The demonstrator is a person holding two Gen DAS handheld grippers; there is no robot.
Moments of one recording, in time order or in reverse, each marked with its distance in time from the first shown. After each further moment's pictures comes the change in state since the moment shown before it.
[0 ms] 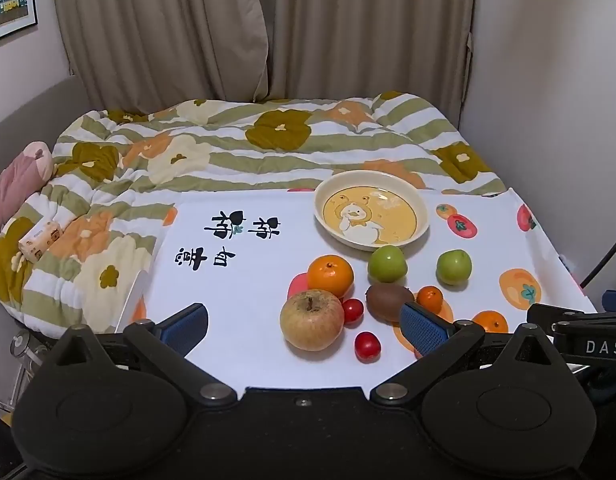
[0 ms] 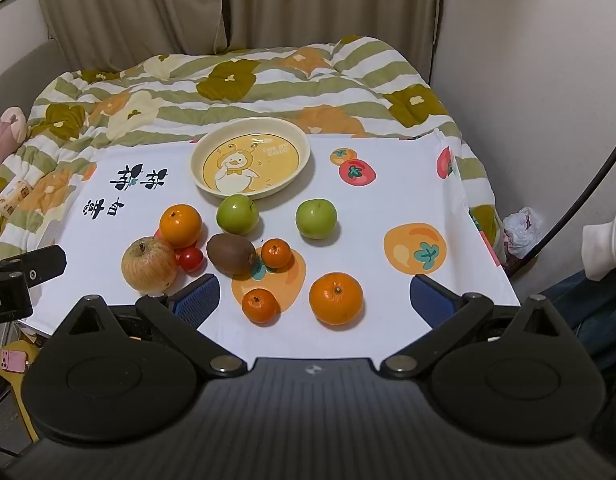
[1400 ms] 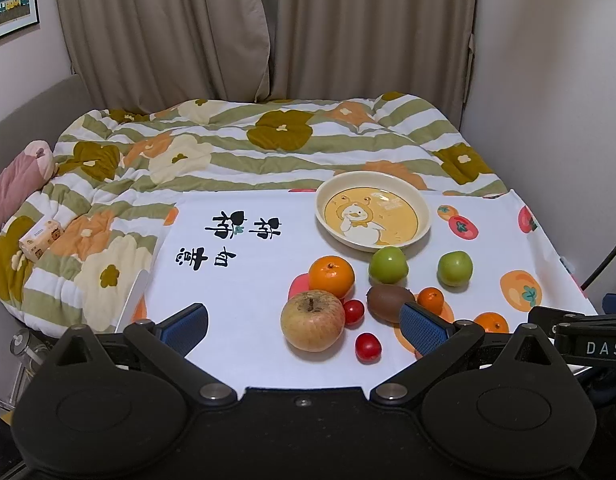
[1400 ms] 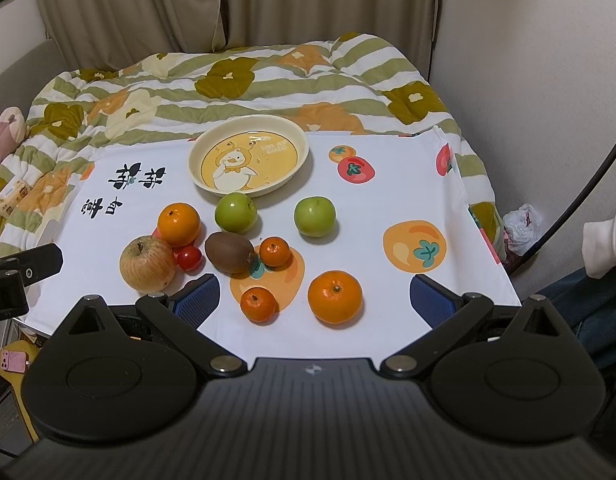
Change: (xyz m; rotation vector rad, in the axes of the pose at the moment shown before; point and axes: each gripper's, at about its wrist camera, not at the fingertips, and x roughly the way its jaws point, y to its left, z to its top) left arm 0.001 -0.001 0.003 0.004 0.000 0.003; right arm 0.001 -0.001 0.001 0.000 0.006 0.003
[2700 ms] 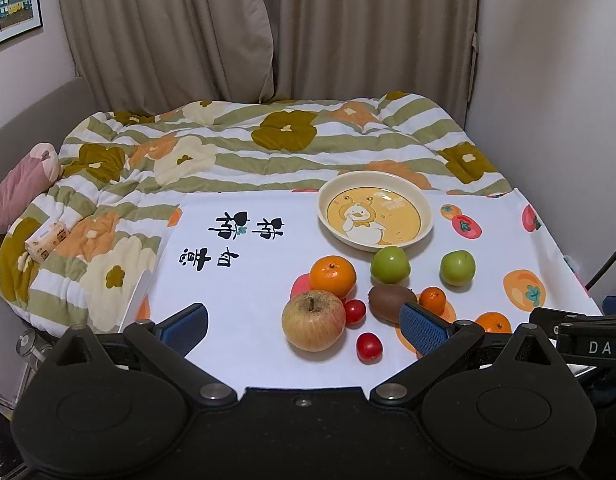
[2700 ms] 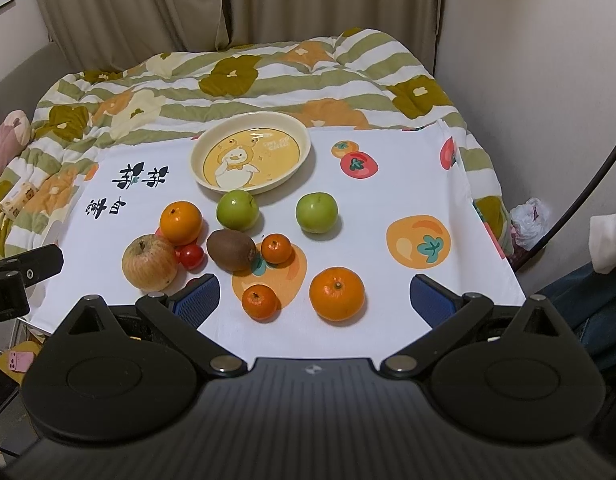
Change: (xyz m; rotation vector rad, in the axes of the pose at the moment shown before) left arm -0.005 -0.003 0.002 -0.002 -0.001 0.021; right arm -0.001 -0.008 0.002 0.005 0.008 0.012
